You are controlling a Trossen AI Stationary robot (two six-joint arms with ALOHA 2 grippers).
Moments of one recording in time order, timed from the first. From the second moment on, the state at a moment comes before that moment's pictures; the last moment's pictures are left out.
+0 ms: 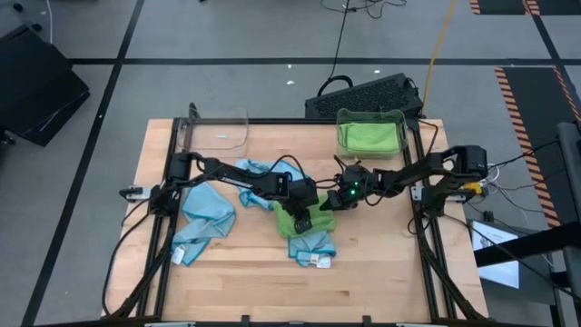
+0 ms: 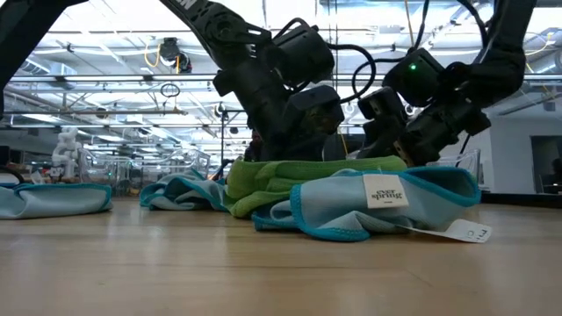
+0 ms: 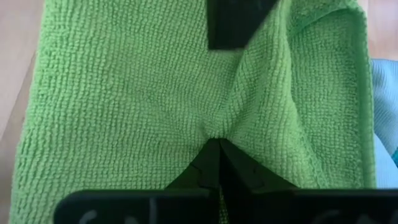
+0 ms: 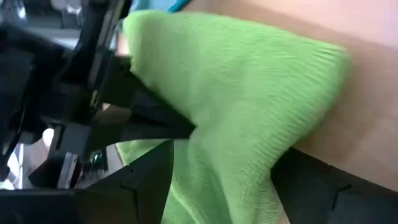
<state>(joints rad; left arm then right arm) 0.02 2.11 1.39 -0.28 0.27 -0.34 -0.19 1.63 0.37 0.54 -0.42 1.22</state>
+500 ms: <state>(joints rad) 0.02 2.11 1.39 -0.28 0.23 -0.32 -0.17 1.68 0.42 0.58 -0.47 1.14</state>
